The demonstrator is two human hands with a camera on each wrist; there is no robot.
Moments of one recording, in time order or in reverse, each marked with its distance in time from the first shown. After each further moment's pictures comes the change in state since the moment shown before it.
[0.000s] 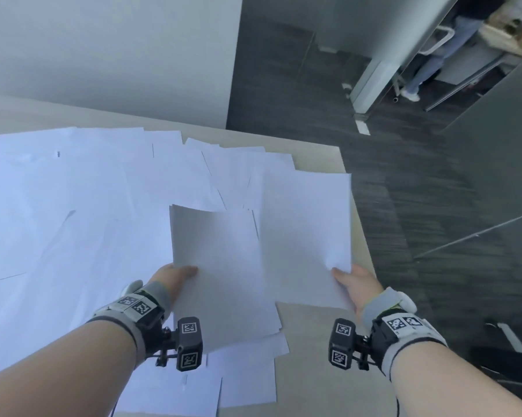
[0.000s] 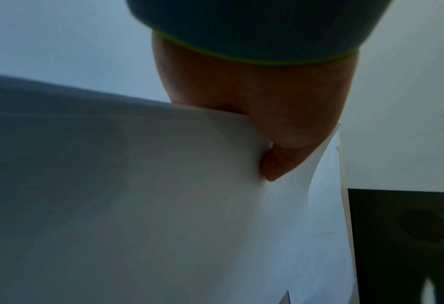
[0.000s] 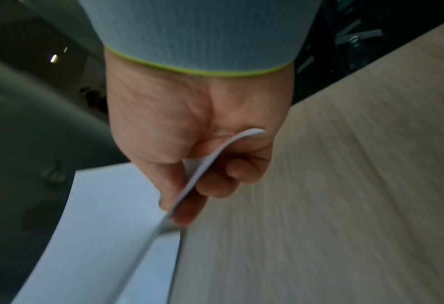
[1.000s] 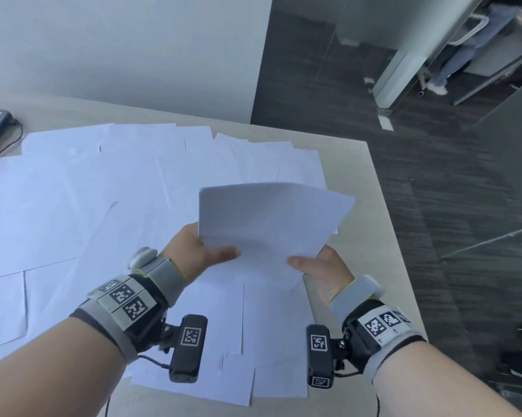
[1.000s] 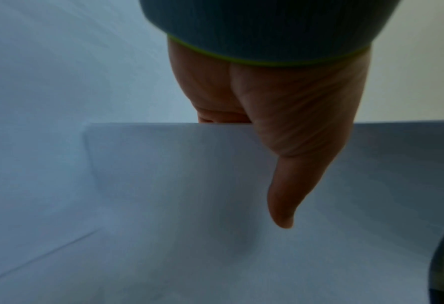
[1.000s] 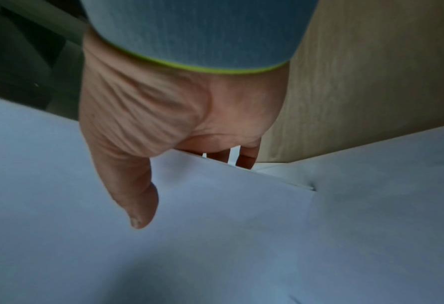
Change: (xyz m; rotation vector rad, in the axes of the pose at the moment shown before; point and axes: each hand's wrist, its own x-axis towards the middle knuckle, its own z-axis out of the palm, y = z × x) left_hand -0.089 0.056 -0.044 0.208 -0.221 0.624; right_hand -0.069 -0.047 0.119 0.179 -0.384 -0.269
